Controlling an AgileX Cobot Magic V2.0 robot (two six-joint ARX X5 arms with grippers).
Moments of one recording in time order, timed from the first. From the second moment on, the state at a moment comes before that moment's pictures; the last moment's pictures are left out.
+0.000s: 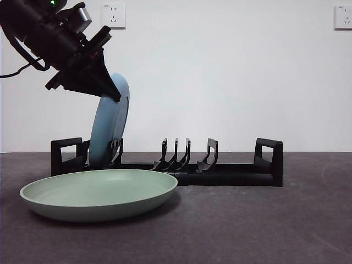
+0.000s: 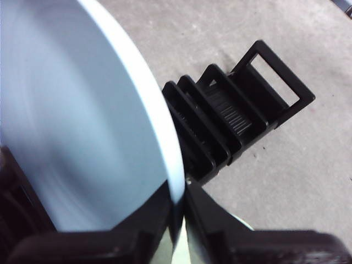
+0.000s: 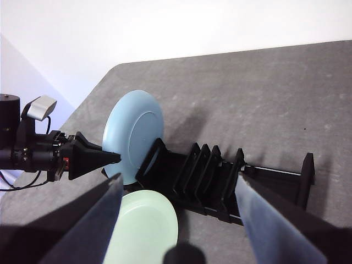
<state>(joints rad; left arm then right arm) -0.25 1.59 1.17 -0.28 0.49 0.00 0.19 1.03 1.20 -0.56 -0.44 0.20</state>
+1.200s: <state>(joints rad) -0.29 1.27 1.17 -0.50 0.56 0.11 0.40 1.28 1.20 -0.65 -0.44 0.20</state>
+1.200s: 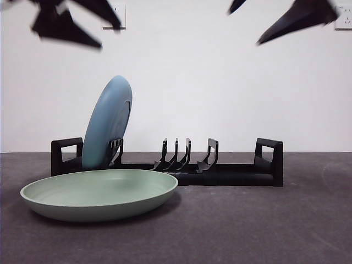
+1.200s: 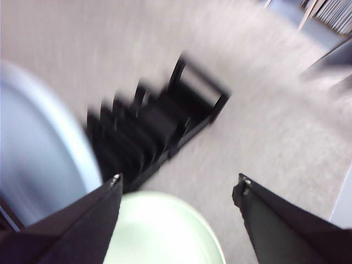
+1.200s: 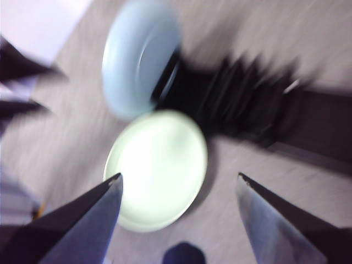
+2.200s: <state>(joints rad) -0.54 0.82 1.17 -0.71 0.02 0.36 0.59 1.87 1.20 -0.43 -0.44 0.25</state>
